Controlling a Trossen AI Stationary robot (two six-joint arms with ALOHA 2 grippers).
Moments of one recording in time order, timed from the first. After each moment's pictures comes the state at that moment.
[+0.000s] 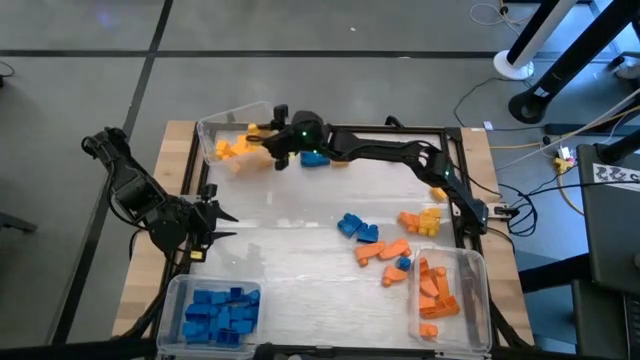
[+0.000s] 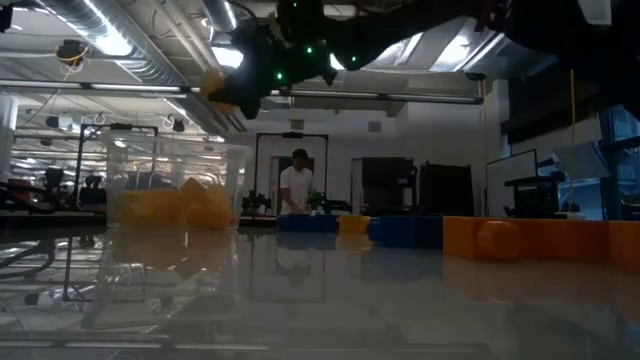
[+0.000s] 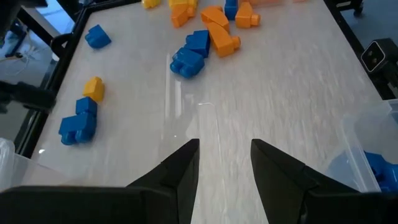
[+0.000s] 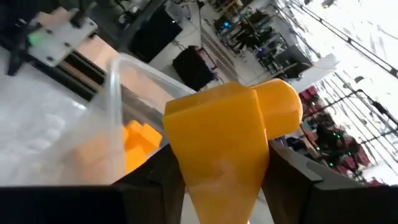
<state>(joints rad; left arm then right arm) -0.79 0.88 1.02 -1.01 -0.67 -0.42 -0.28 2.28 2.01 0.14 -0.03 -0.87</state>
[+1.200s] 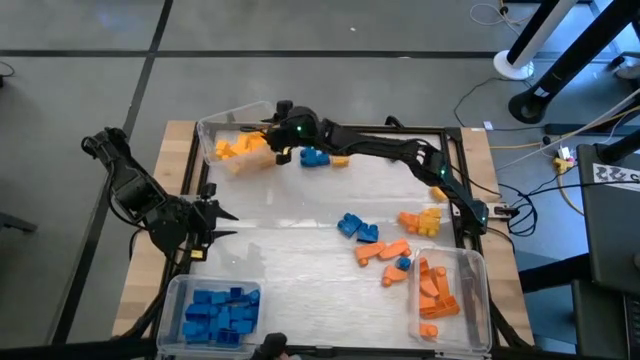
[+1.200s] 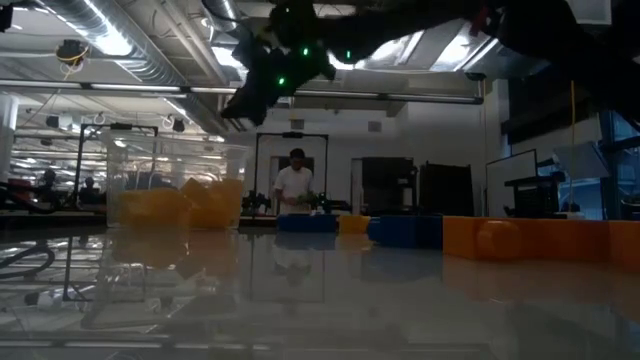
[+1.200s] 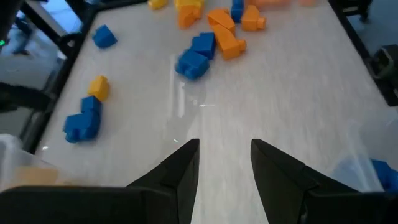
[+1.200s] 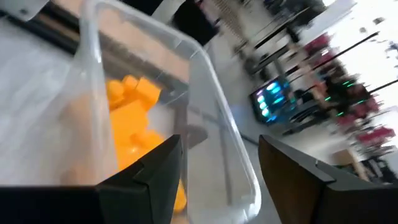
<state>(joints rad) -0.79 0.88 1.02 -1.01 -0.70 -0.44 -0.30 2.33 2.12 -0.08 0.09 -0.79</state>
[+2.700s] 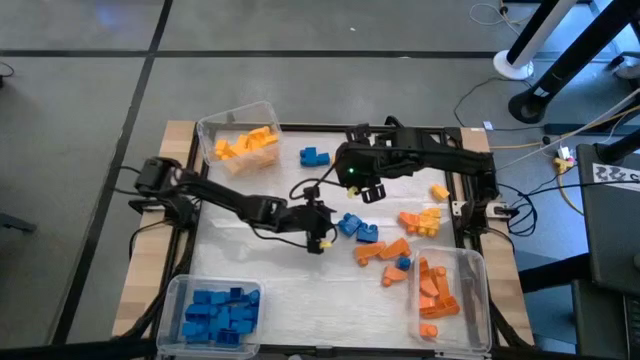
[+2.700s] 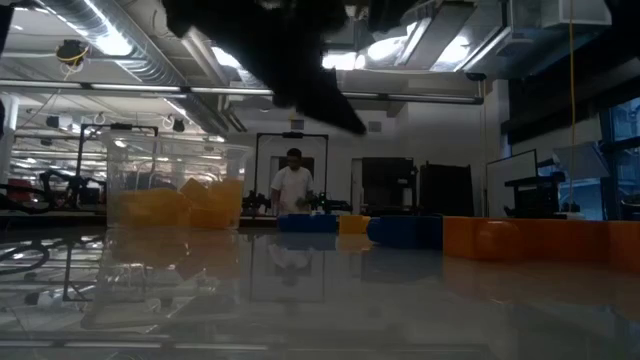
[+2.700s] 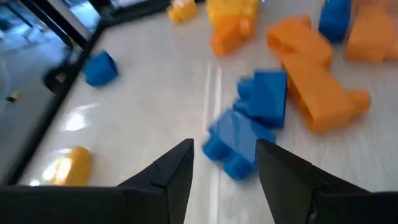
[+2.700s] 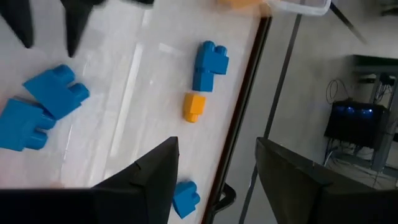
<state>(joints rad) -0.17 1.74 1.07 0.05 -0.43 0.10 0.02 1.91 2.31 -1.57 0.43 -0.44</state>
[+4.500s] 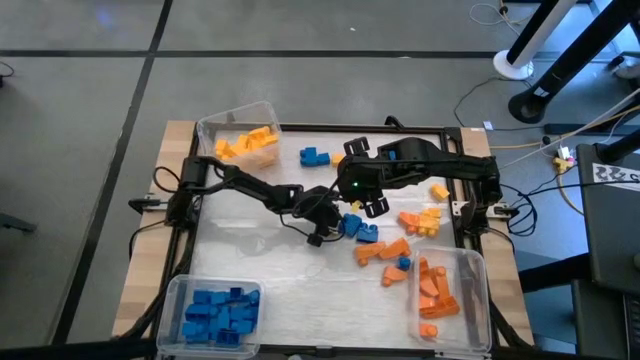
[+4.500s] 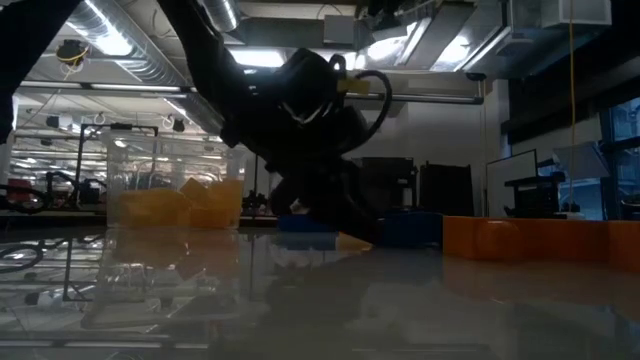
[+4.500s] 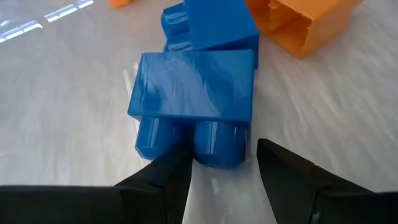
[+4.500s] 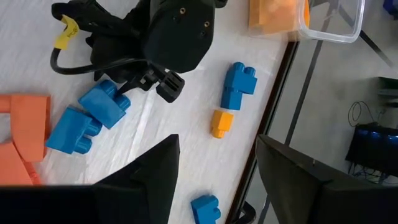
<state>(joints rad) 0.06 2.05 1.07 0.28 0.16 0.42 0.09 1.90 2.31 -1.57 0.35 -0.42</state>
